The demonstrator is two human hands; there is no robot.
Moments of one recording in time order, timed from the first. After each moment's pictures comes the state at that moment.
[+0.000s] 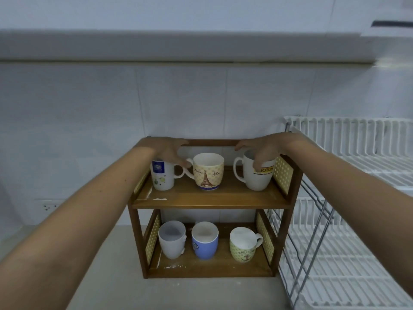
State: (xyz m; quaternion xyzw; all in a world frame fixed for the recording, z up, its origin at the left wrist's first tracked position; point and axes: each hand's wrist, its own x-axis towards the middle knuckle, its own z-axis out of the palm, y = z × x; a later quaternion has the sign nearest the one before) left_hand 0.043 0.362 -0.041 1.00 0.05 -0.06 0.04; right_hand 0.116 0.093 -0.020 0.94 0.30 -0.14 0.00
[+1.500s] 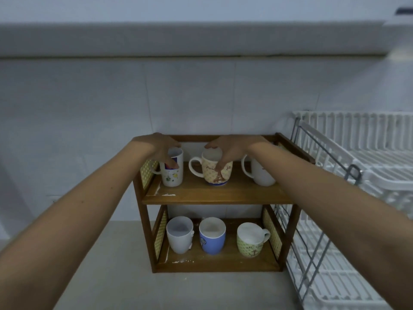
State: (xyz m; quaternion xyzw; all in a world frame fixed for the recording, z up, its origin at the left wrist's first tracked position) left_hand 0.018 0.390 -0.044 1.00 0.06 -0.03 -0.04; right_hand 0.091 0.177 -0.034 0.91 0.40 -0.09 -0.02
